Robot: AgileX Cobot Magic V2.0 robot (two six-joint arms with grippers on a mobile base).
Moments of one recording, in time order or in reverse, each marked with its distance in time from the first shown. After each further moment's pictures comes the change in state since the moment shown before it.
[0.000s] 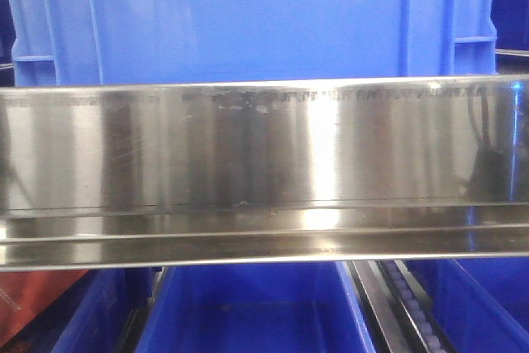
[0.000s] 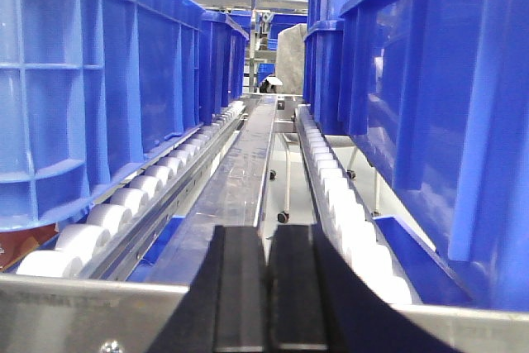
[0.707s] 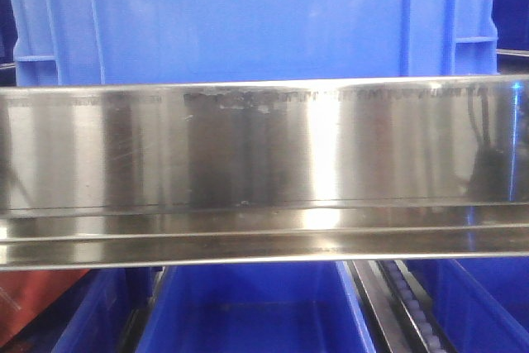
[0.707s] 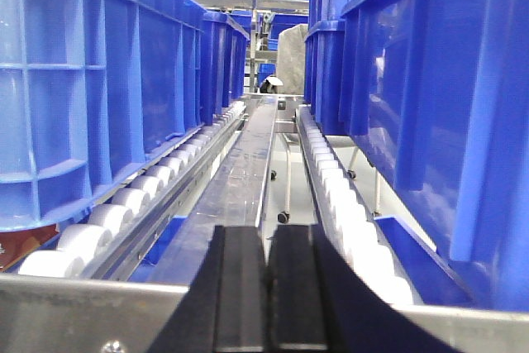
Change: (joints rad) left arm 0.005 -0.028 0.008 -0.015 0.000 0.077; right arm 0.000 0.000 0.000 0.000 0.000 0.000
